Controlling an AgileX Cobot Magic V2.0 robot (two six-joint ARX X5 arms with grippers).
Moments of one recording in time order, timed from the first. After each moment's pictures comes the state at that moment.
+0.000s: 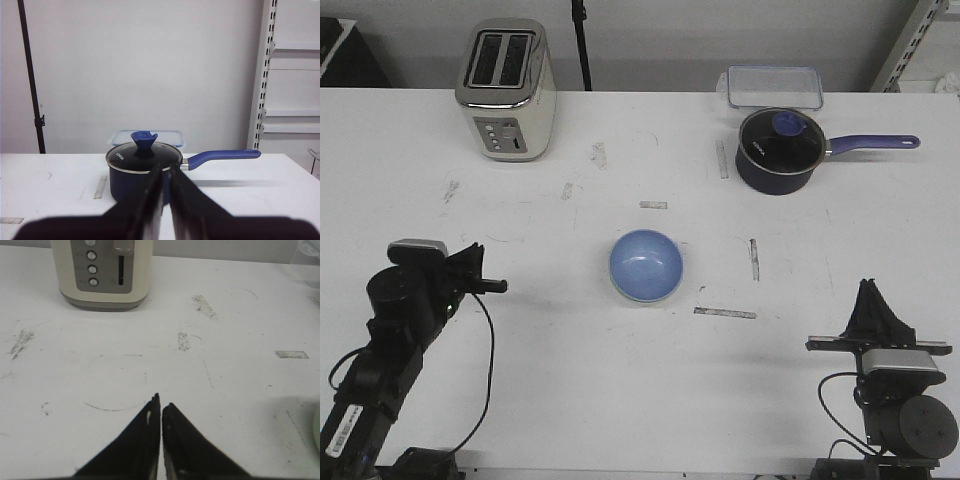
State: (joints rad) left arm -0.09 0.86 0.74 -0.13 0.08 -0.10; right arm -0.04 0.27 0.41 -0.01 -0.02 0.01
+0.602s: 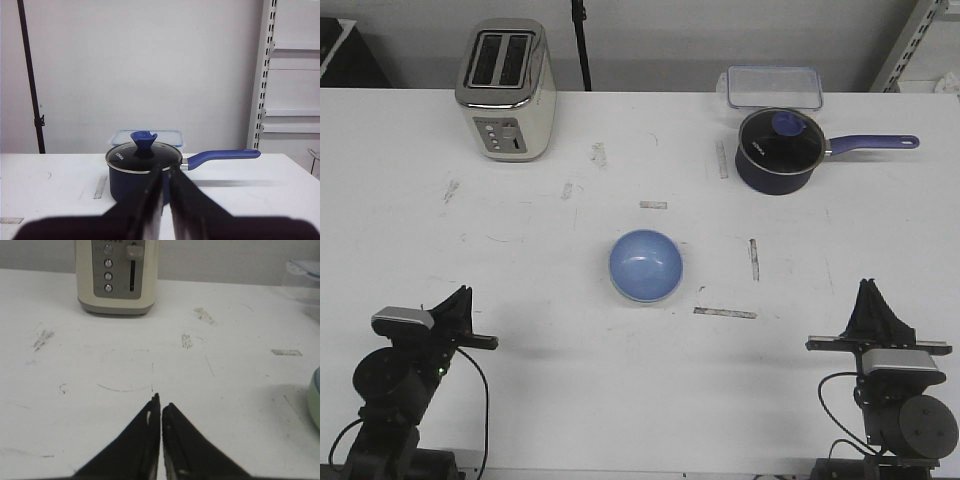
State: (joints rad) left arm -0.07 0.40 0.42 -0.09 0.08 -0.09; right arm -0.04 0.27 0.41 -0.01 -0.02 0.01
